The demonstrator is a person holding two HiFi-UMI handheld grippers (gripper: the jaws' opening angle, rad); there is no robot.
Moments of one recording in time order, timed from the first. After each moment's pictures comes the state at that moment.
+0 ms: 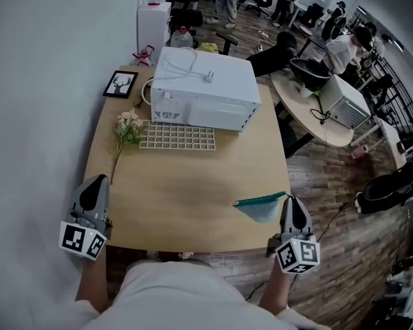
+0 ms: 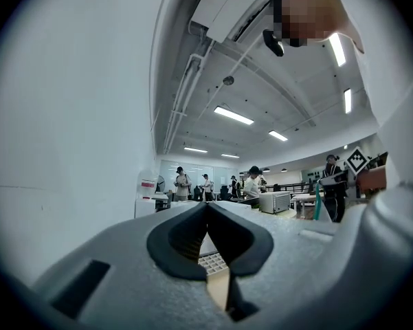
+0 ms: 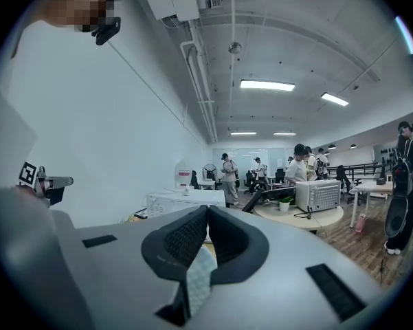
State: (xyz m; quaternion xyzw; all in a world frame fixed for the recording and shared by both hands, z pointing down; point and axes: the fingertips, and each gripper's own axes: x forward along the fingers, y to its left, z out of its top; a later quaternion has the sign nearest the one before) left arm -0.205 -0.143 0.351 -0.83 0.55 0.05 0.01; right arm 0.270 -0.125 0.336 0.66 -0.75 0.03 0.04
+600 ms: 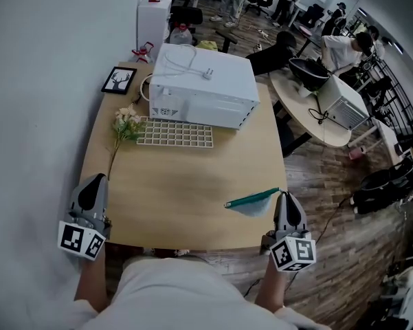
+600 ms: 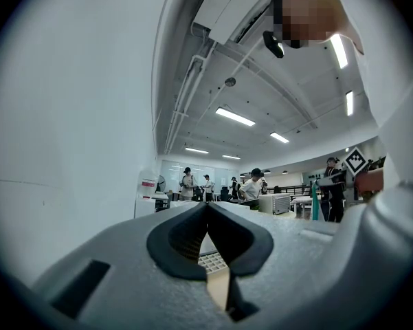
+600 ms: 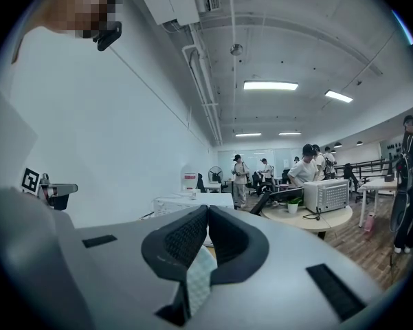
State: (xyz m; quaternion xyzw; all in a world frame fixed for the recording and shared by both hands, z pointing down) left arm -0.201 -0.134 0.354 -0.83 0.56 0.06 0.01; right arm 0.251 -0.129 0.330 0.64 -0.77 0.03 0.02
